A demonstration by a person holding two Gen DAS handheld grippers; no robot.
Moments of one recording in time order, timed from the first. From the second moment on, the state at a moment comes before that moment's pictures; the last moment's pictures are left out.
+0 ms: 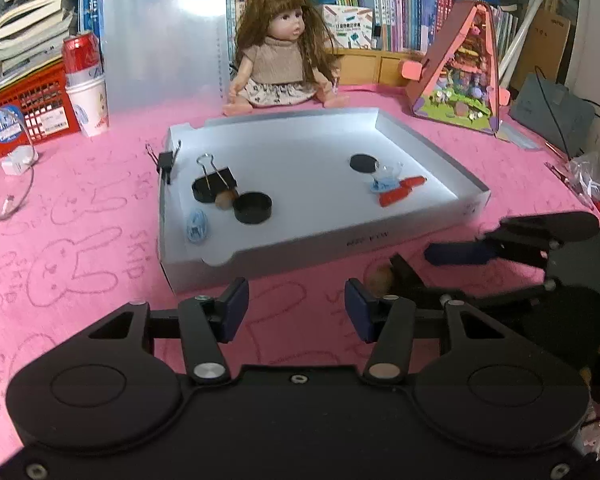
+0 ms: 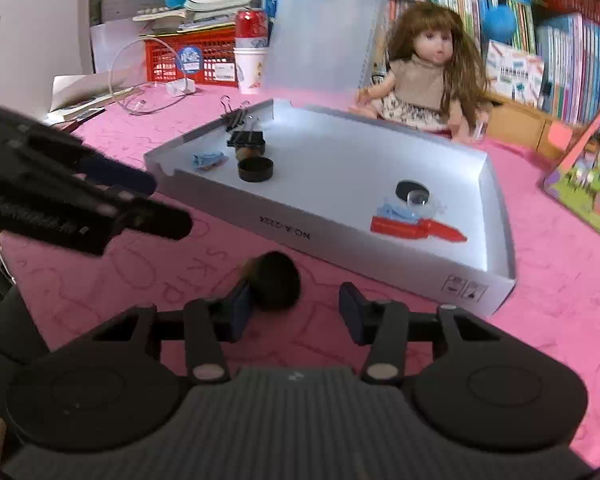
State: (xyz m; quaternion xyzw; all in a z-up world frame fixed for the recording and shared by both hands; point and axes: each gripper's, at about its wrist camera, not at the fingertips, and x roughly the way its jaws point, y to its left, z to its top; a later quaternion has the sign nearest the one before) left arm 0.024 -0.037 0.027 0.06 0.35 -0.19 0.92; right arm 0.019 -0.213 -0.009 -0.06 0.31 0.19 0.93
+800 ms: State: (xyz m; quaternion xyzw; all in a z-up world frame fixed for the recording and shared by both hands) left arm 0.022 -0.078 0.005 0.07 0.33 -0.22 0.92; right arm 0.024 -0.251 0.000 -0.02 0.32 0.10 0.94
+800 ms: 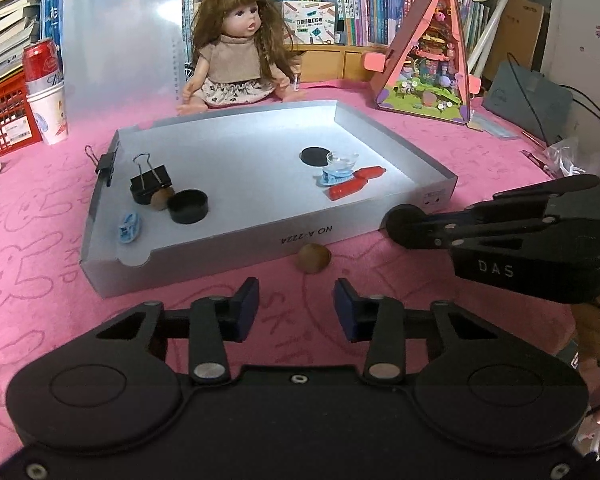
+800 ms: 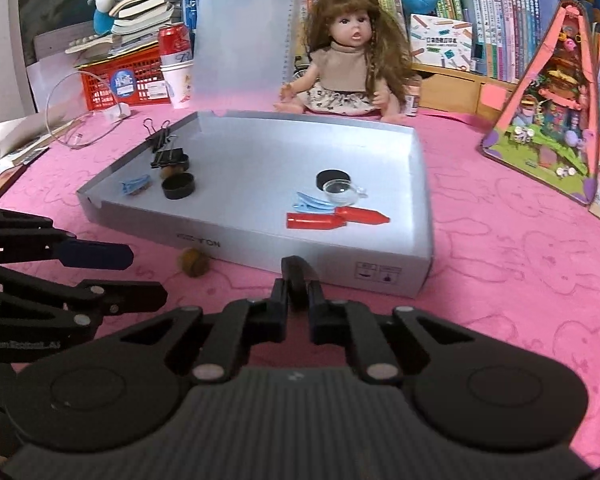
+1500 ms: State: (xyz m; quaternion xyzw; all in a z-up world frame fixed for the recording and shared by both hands) left arm 0.005 -0.079 0.012 0.08 0.30 -0.21 0.93; right arm 0.016 -0.257 -0.002 -0.01 0.31 0.09 0.94
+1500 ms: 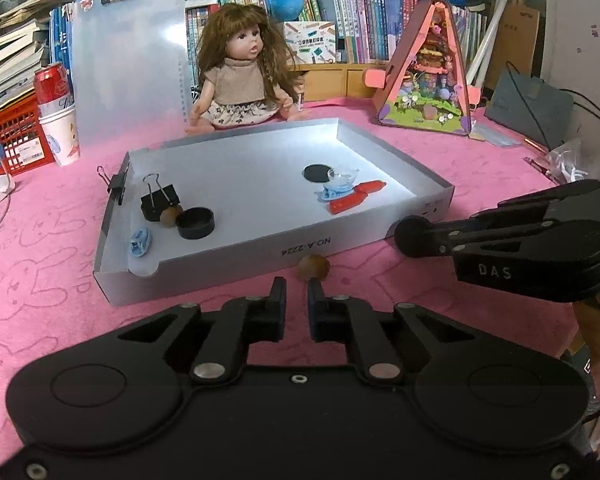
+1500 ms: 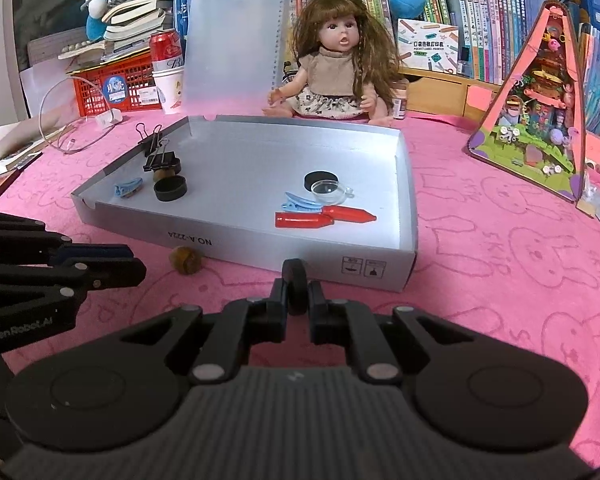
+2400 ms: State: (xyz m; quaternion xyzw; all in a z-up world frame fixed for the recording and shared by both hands) left arm 0.036 -0.110 -0.003 0.07 0.31 -0.17 0.93; right arm 0.002 -0.263 -0.001 -0.04 0.29 0.06 0.96
